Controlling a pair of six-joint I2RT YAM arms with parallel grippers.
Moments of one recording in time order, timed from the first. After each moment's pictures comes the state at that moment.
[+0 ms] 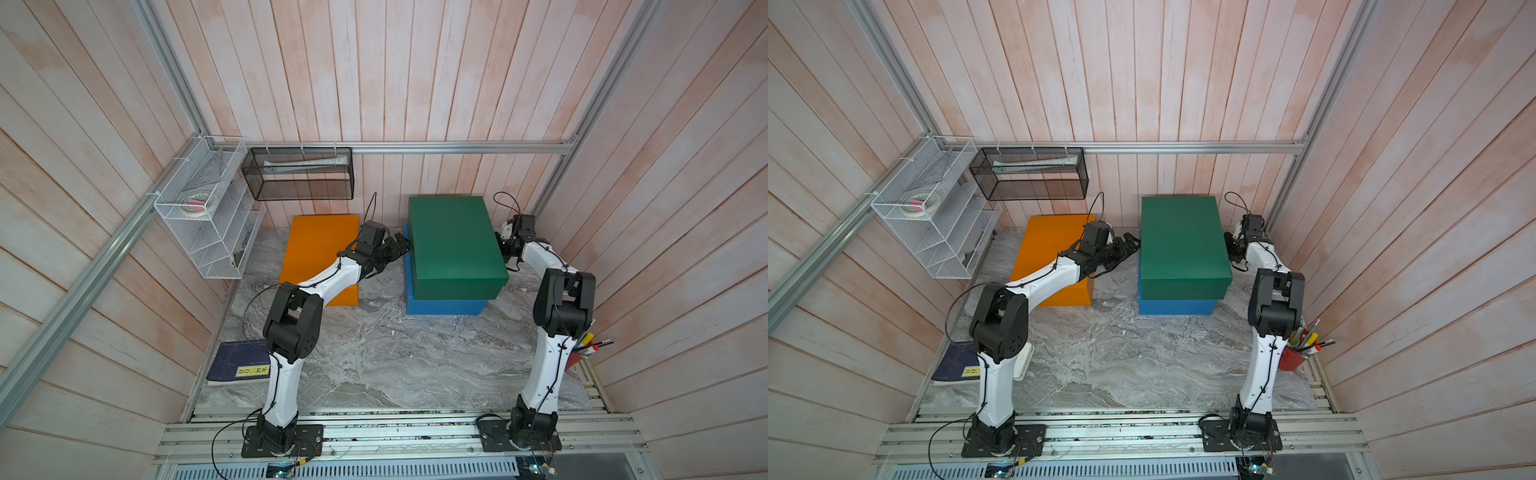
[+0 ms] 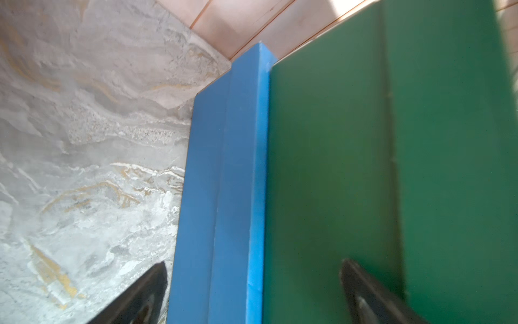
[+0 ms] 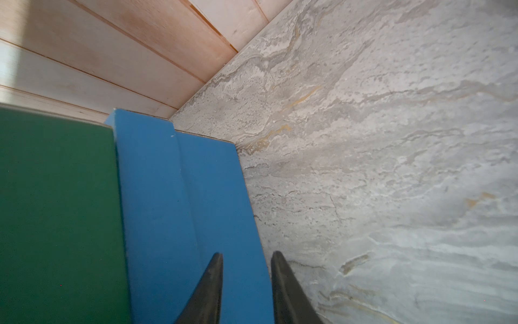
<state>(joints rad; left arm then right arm) -0.49 2.08 1.68 -0.15 0.22 -0.91 -0.11 2.20 1.77 -0.41 -0.40 0.52</state>
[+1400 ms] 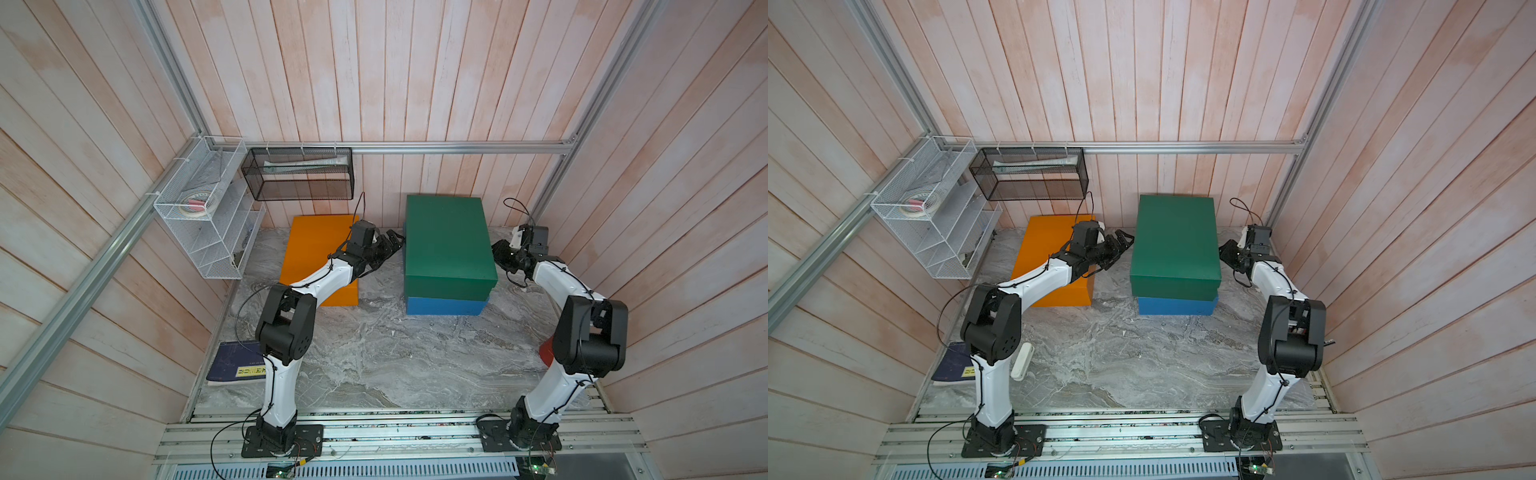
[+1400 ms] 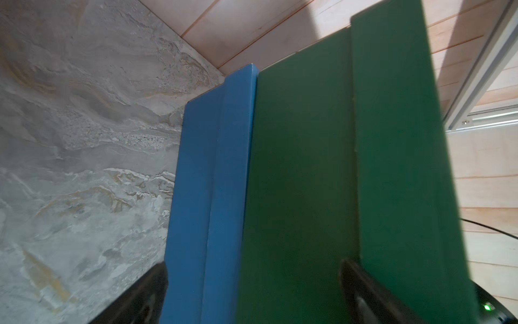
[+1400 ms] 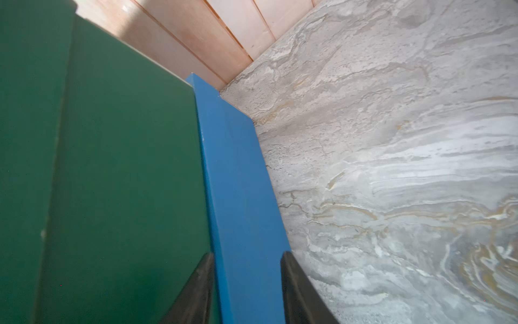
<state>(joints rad) -0.44 2.07 1.60 -0.02 0.32 -1.00 -0.09 1.79 1.32 -0.24 -0.33 0.56</state>
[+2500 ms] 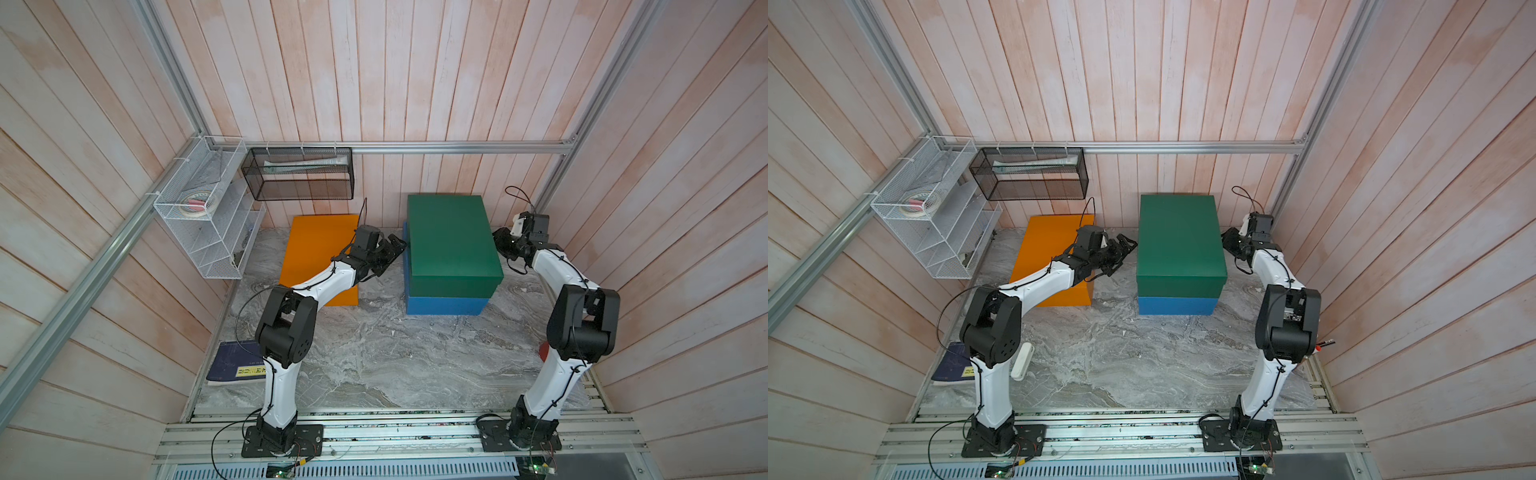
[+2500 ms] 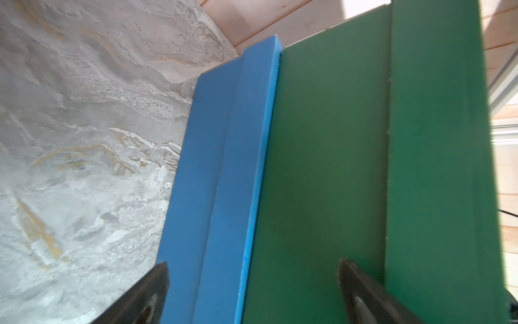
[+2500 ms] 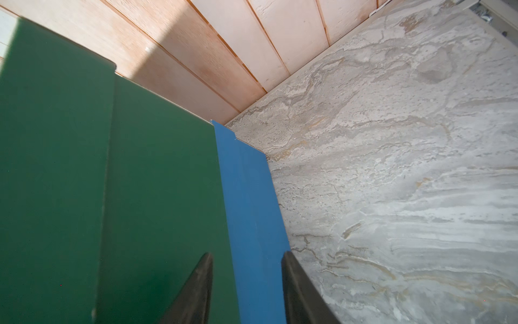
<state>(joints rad) -0.47 2.03 1.56 -0.08 0.27 -1.08 -0.10 1.92 1.52 -0.27 -0.36 0.54</state>
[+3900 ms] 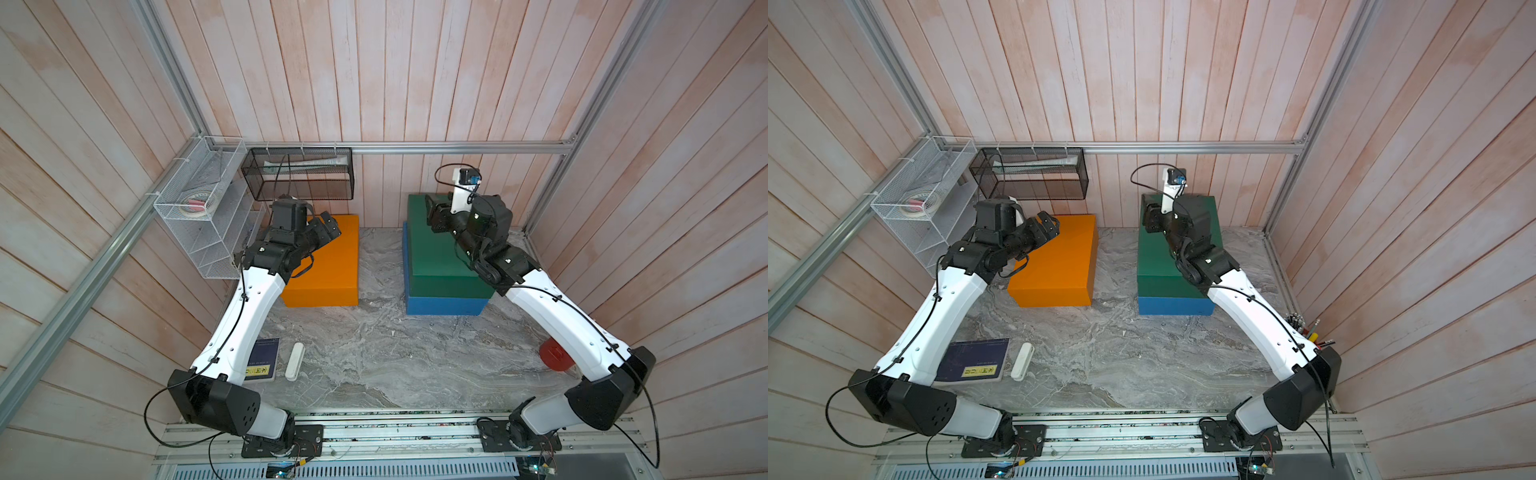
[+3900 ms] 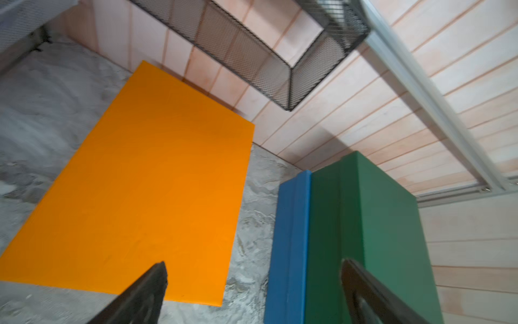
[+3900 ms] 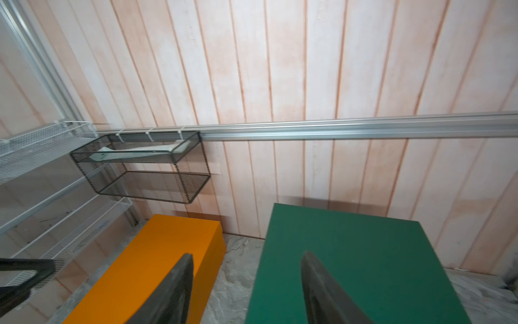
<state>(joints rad) -0.20 1.46 1.61 -0.72 0.00 -0.66 0.64 1.52 1.63 -0.14 0.26 0.17</state>
